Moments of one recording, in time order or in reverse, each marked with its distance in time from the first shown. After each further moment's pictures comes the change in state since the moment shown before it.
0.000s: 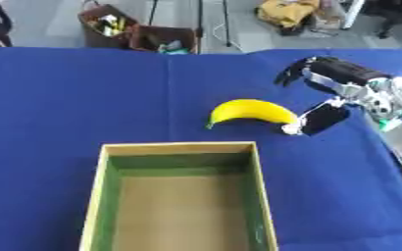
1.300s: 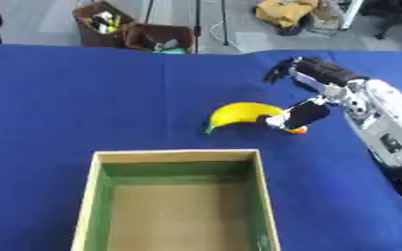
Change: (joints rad) left arm -0.018 -0.009 -0.012 0.000 -0.002 -0.007 -0.011; right arm -0.067 -0.005 0.001 0.106 0.046 -0.038 -0.096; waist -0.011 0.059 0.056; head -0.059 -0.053
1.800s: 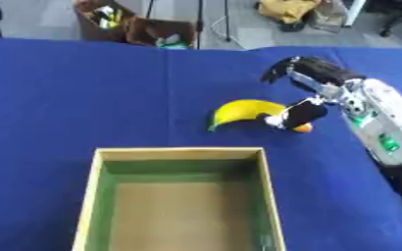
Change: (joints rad) left arm -0.006 0.000 0.000 0.000 -0.003 0.001 -0.002; right arm -0.003 0.000 0.004 0.006 0.003 -0.009 0.008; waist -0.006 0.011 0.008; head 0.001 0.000
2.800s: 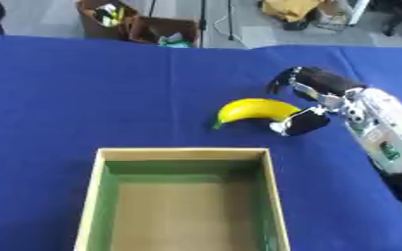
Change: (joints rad) left arm -0.003 -0.008 -0.005 0.000 0.000 0.000 -0.006; right arm 0.020 0.000 0.004 0.020 0.040 -0.017 -0.009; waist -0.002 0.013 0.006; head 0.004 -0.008
